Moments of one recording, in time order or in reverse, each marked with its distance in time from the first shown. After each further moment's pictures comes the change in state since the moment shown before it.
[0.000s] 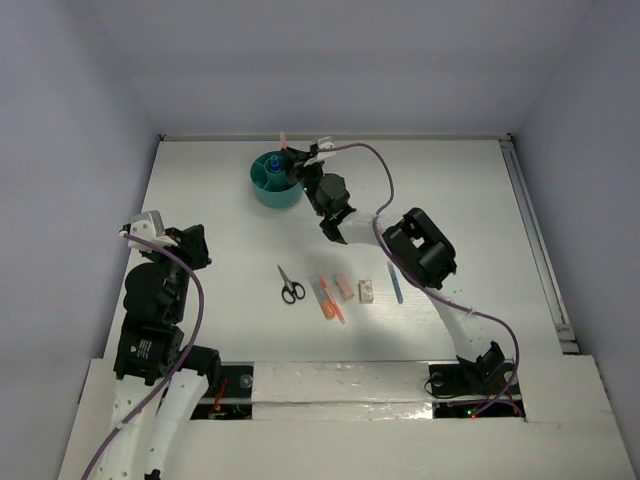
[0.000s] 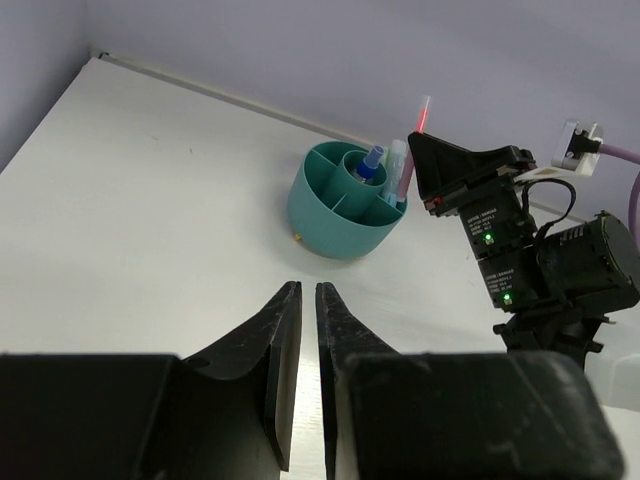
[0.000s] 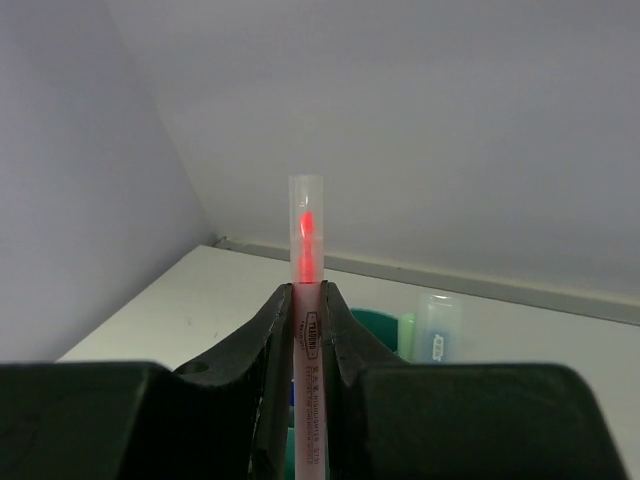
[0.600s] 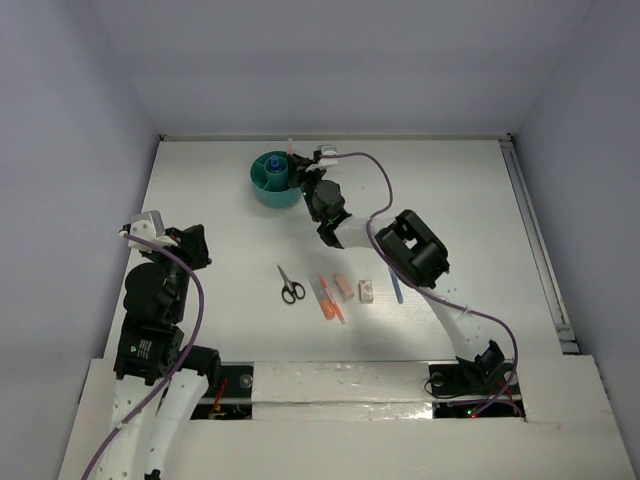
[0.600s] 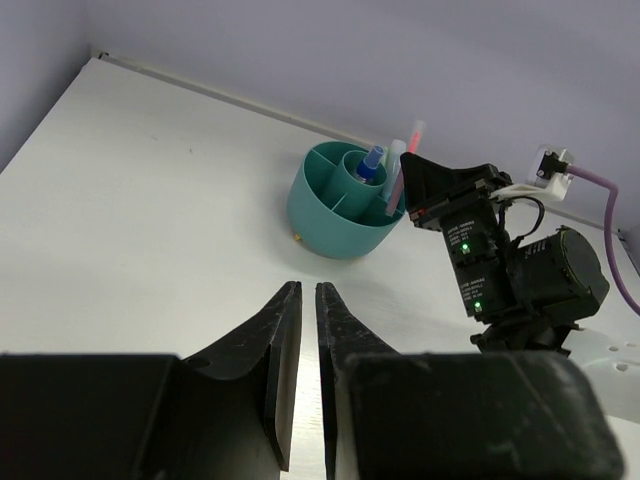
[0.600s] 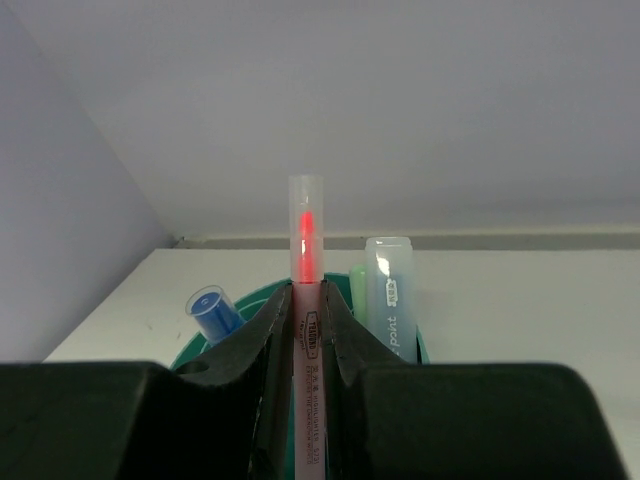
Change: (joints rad) left arm 0.000 0.000 0.000 0.001 0.000 0.001; right arm 0.011 0.068 0.013 0.012 0.172 0.065
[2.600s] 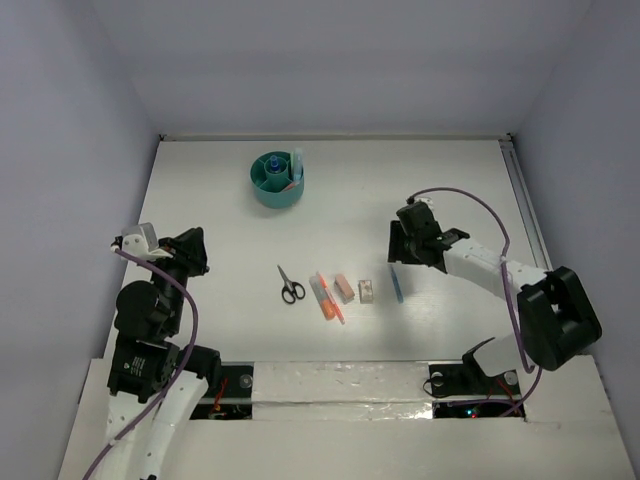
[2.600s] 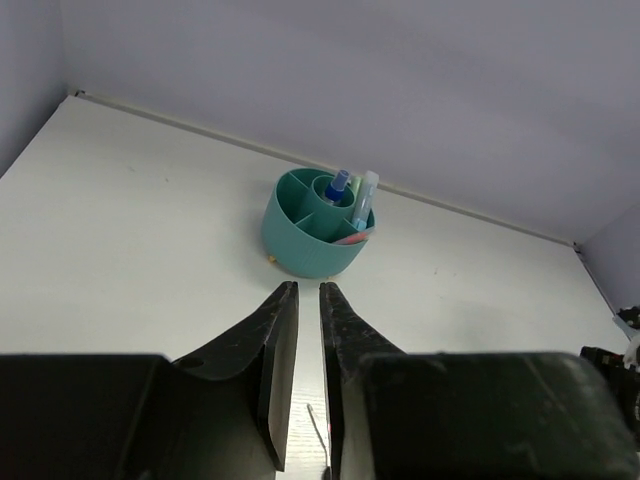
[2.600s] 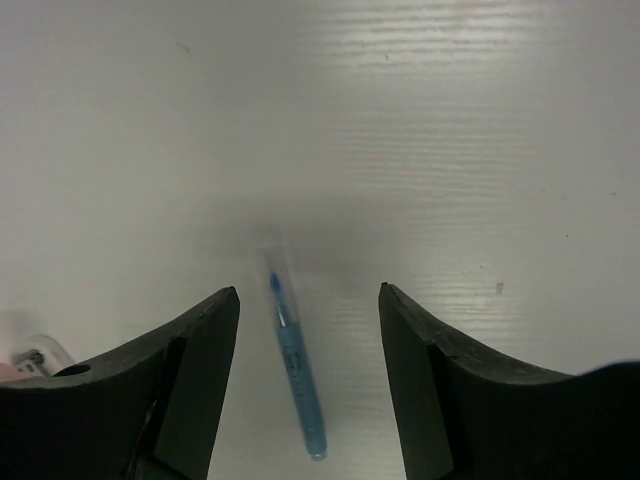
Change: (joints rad) left arm -0.056 -0.094 0.000 0.005 -0.016 0.002; right arm -0.230 -1.058 -0.860 -1.423 -0.157 0.272
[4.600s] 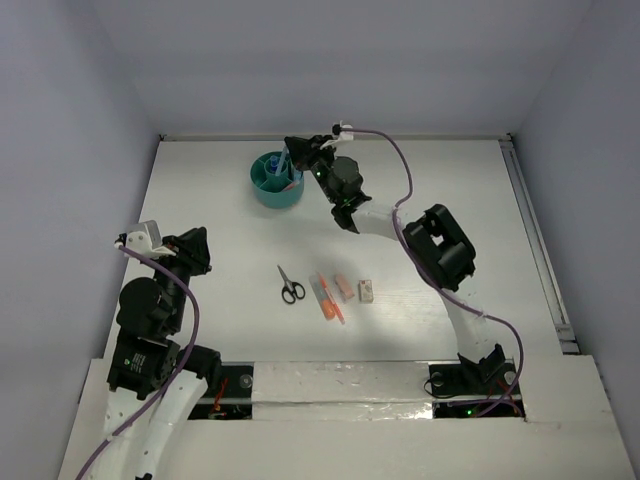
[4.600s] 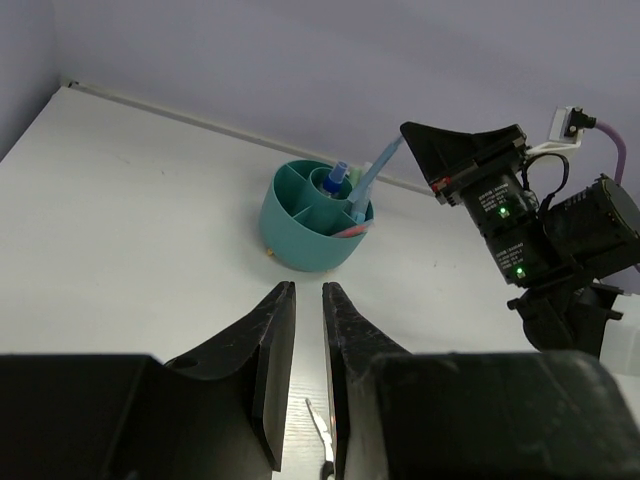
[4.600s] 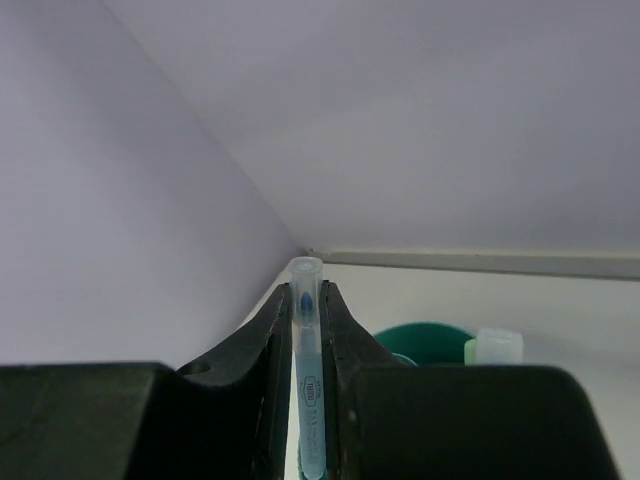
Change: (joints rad) left arm -0.037 0.018 0.000 -0.001 -0.025 0.001; right arm 0.166 0.839 0.776 1.270 -0.080 0.023
